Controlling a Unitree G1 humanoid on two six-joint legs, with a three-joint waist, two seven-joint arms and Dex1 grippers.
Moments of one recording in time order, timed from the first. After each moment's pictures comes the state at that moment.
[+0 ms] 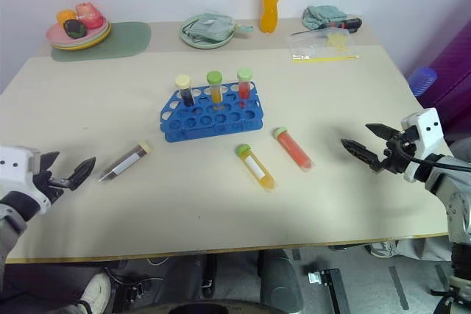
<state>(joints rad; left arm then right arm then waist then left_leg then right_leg) 0.25 0.58 0.58 -0.42 -0.47 0.56 -0.44 -0.14 -0.85 -0.38 0.02 0.49 0.50 0.89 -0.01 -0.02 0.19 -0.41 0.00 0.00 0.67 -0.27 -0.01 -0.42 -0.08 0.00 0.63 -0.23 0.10</state>
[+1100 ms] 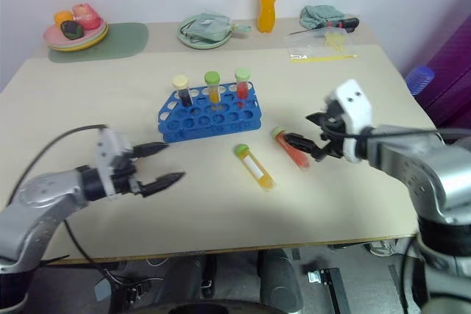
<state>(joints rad) -0.05 0.73 0.00 -0.52 -0.51 0.53 -0.86 -0.62 -0.75 -0.09 -0.41 0.67 1.49 0.46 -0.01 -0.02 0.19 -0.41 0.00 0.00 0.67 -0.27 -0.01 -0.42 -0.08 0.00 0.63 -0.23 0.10</state>
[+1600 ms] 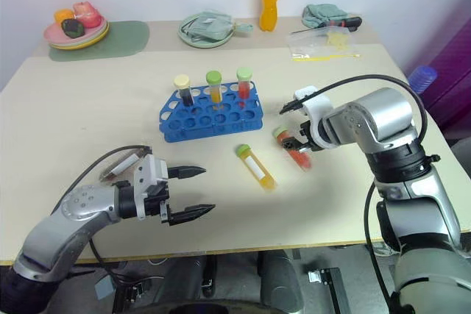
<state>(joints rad) 0.01 0.66 -0.10 -0.55 -0.48 0.46 -0.86 -0.93 -0.72 0.27 0.04 0.65 1.61 0.26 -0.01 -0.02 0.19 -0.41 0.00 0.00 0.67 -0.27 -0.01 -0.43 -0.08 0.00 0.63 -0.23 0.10</state>
